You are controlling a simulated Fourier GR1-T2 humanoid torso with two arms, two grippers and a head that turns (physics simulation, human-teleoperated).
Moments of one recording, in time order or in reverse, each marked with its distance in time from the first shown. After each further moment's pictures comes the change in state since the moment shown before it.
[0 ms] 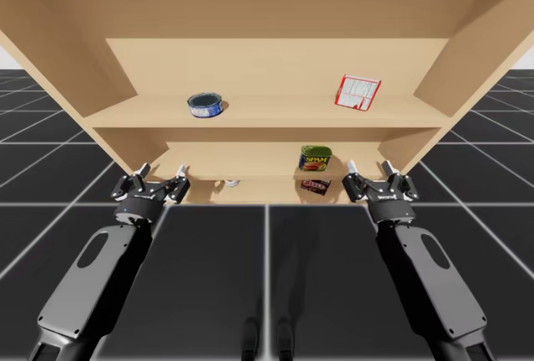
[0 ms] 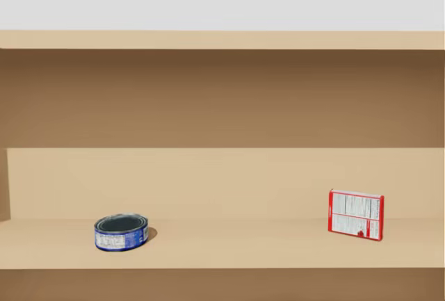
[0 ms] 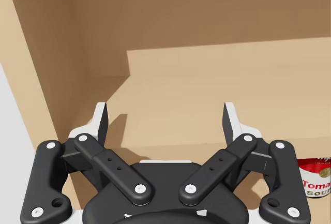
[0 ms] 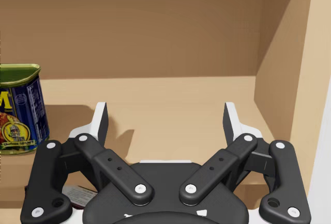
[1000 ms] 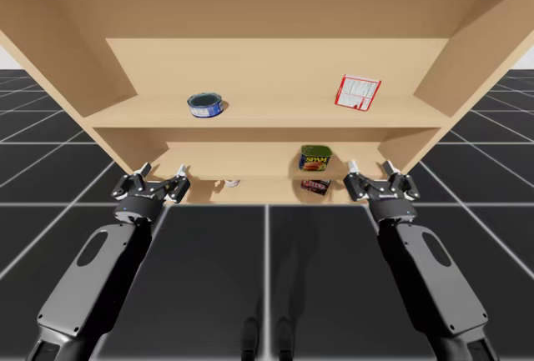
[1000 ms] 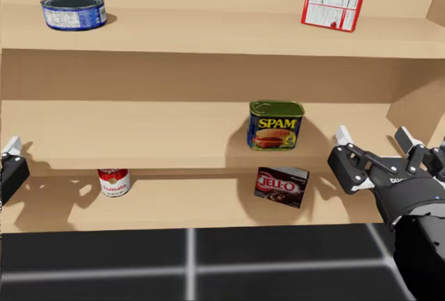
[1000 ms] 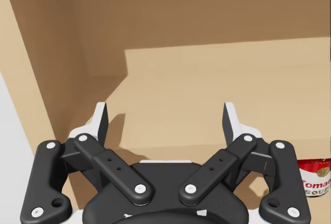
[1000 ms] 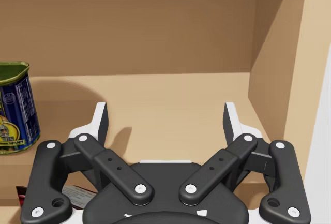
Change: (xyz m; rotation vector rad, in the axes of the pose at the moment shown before) left arm 0.001 0.001 -0.002 -0.012 0.012 0.009; right arm 0.000 -0.004 -0.003 -0.011 0.022 0.003
